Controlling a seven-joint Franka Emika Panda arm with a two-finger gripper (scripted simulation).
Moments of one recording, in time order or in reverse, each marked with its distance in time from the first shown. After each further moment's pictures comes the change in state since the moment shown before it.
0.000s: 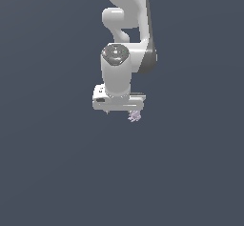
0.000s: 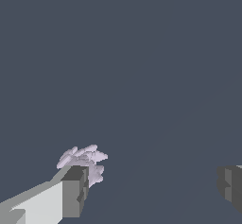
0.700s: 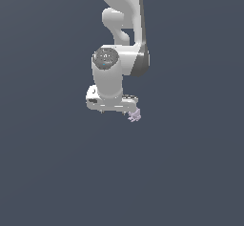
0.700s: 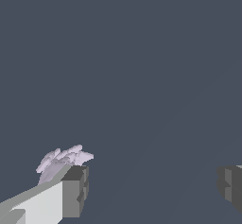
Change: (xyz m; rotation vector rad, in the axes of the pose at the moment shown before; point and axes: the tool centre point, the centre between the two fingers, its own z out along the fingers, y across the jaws) arm -0.005 0.027 0.009 0.000 -0.029 0.068
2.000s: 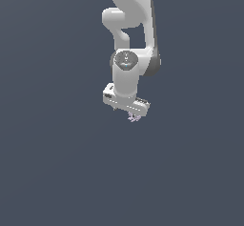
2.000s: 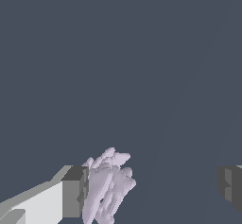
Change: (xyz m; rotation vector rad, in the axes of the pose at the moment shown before) arm -0.021 -0.052 0.026 0.004 0.036 0.305
